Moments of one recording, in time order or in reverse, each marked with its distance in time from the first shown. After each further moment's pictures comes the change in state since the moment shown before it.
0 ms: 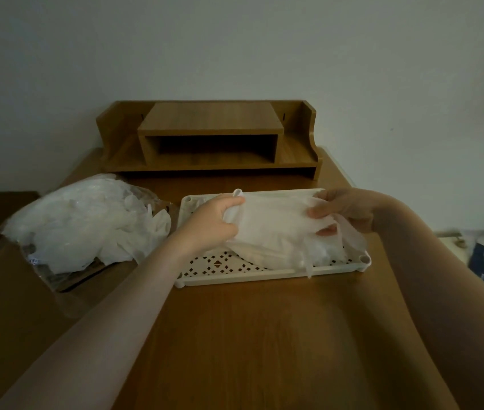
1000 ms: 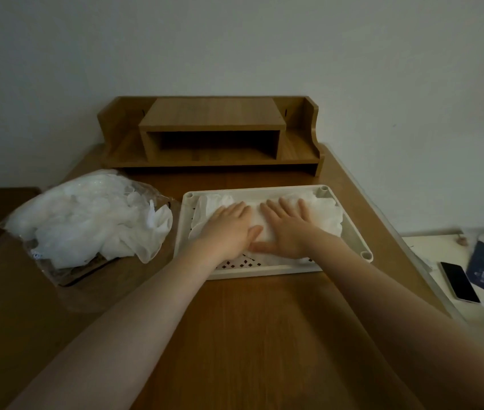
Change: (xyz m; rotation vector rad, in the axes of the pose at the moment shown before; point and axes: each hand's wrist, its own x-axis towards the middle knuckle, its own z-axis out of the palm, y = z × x) left_hand 0.032 -0.022 0.039 0.672 -0.145 0.125; right_hand 0.052 0.011 0.097 -1.172 0.445 -0.099
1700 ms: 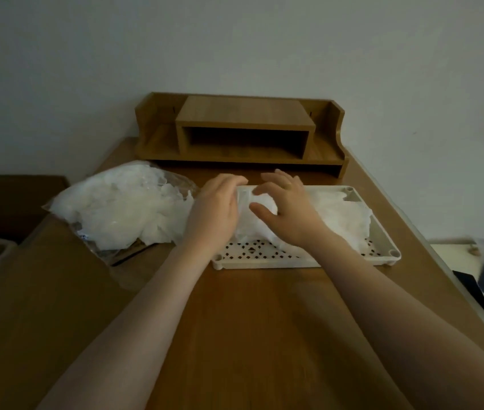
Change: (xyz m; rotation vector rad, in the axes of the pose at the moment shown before) left_hand -0.068 -0.037 -0.028 -0.402 0.727 -0.012; right_hand -0.014 -0.072 -0.027 0.310 0.532 -0.170
